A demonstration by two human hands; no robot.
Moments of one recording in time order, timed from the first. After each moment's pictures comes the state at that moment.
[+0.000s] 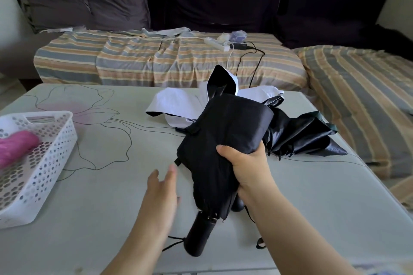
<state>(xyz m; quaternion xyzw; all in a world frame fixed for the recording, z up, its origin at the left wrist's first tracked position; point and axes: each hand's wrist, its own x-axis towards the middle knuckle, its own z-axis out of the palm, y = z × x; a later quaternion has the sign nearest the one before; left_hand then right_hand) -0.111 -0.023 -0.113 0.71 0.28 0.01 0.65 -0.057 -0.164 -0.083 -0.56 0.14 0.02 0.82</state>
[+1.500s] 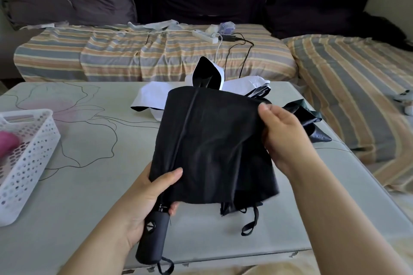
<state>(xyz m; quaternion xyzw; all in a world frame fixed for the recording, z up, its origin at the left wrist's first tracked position) -0.122 -0.025 -0.090 0.60 0.11 -0.13 0.78 -0.039 -0.245 -0.055 -0.69 0.02 -0.05 0.72</state>
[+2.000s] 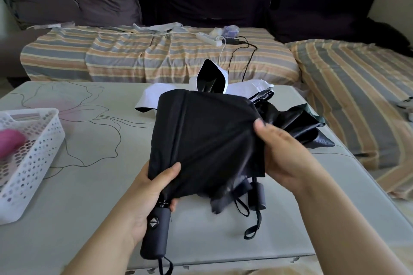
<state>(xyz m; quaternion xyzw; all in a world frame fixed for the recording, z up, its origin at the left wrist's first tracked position) -0.119 -0.024 -0.092 0.63 0.14 -0.07 0.76 -0.054 -0.244 -0.057 -0.60 0.00 0.18 0.78</state>
